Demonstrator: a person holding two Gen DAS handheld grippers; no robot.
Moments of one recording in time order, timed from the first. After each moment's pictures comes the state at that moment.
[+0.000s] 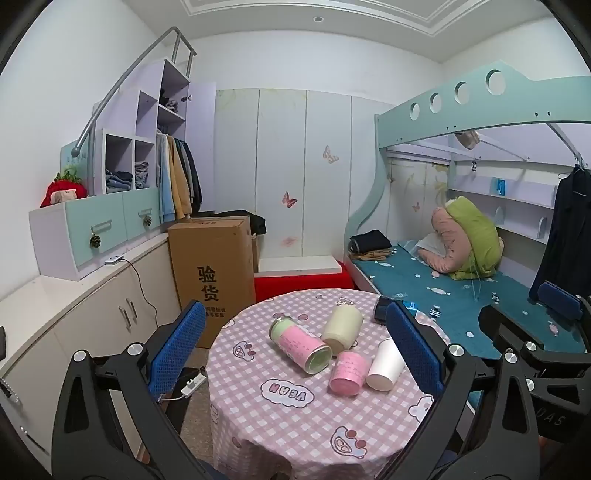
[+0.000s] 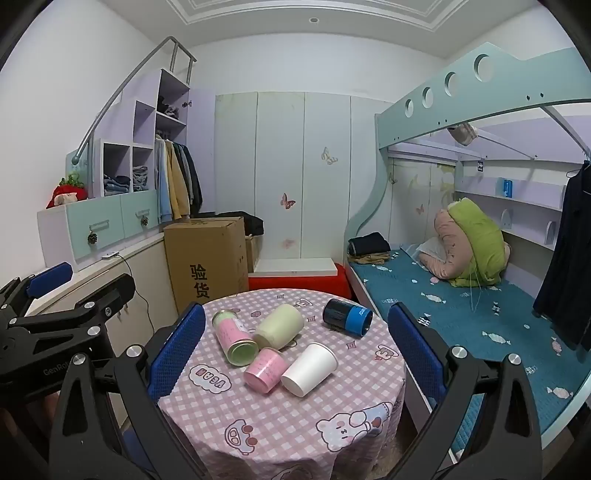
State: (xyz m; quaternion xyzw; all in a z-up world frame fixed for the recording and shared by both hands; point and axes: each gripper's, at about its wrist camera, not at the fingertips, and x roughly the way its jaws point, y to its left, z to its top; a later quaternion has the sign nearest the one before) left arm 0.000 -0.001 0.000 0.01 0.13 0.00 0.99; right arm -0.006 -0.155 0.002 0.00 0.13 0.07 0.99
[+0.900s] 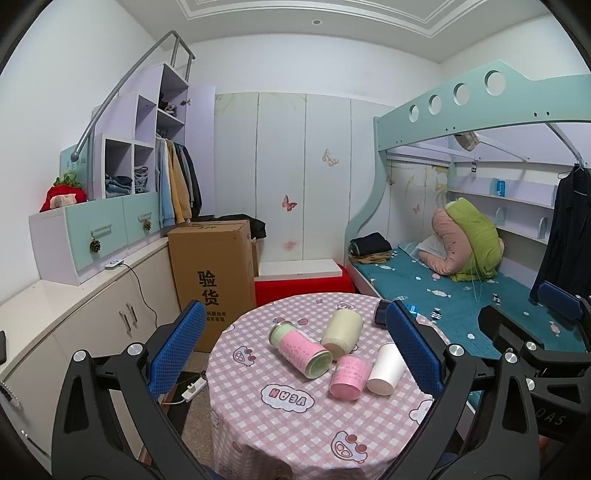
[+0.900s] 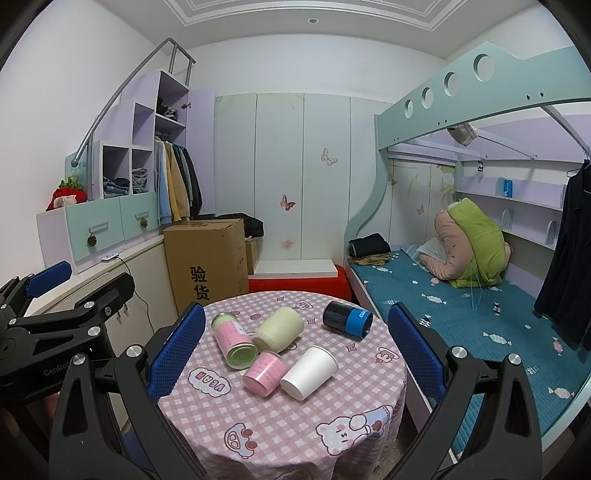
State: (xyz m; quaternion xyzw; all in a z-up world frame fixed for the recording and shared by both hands) left arm 0.003 -0.001 0.009 0.01 0.12 0.00 0.99; right arm -0.002 -0.155 0.001 0.00 0.13 0.07 0.99
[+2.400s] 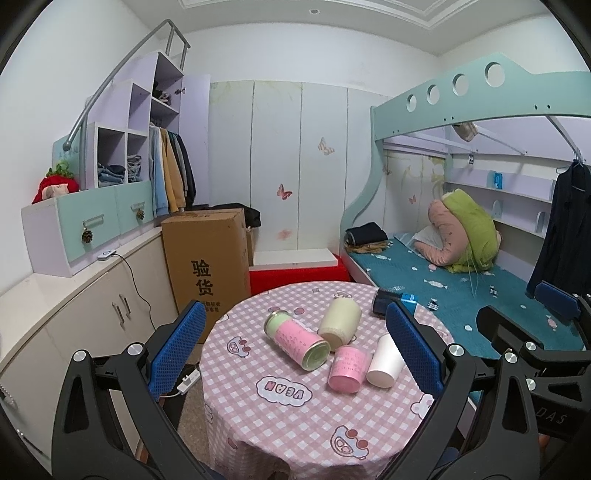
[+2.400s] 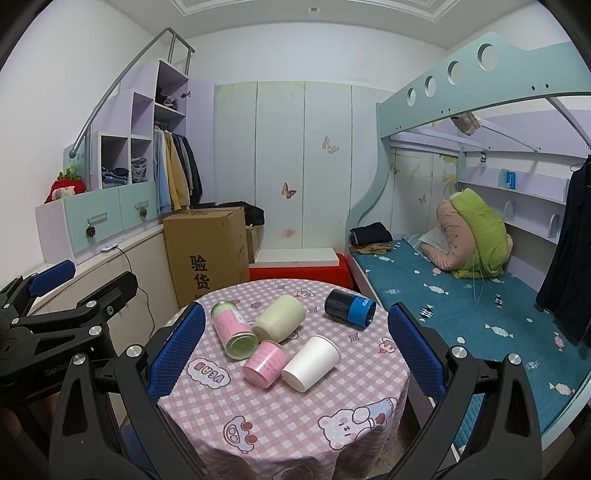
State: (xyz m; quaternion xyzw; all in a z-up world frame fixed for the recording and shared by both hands) left arm 0.017 -0.002 -0.011 0.01 0.14 -0.01 0.99; right arm 0.009 -0.156 -0.020 0.01 0.15 0.07 0.99
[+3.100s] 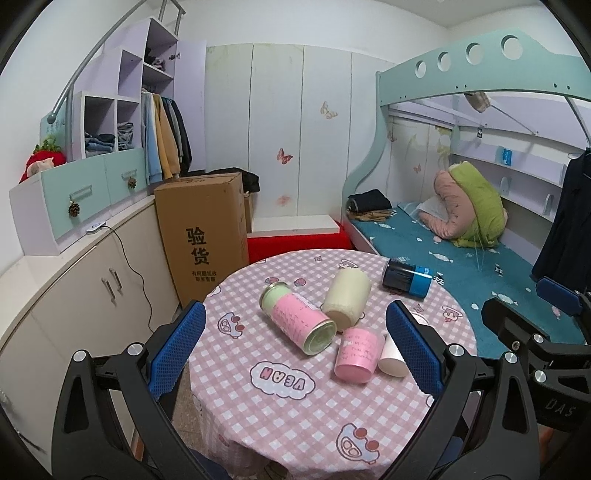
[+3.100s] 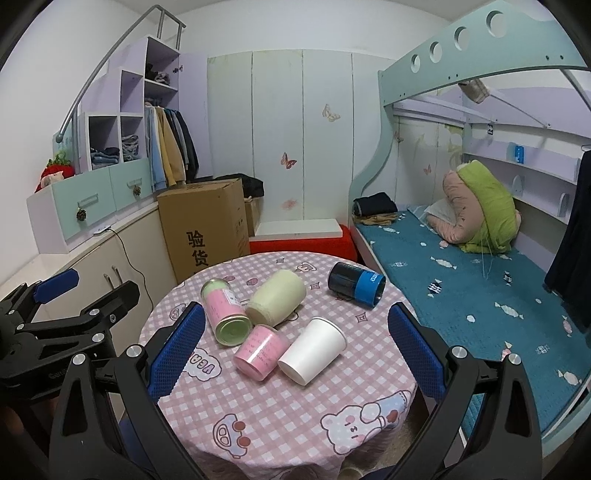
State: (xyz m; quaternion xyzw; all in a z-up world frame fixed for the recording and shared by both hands) left arm 0.082 0.003 -0.042 0.01 0.21 -0.01 0.98; right arm 0.069 -0.157 -0.043 0.01 0.21 0.08 0.97
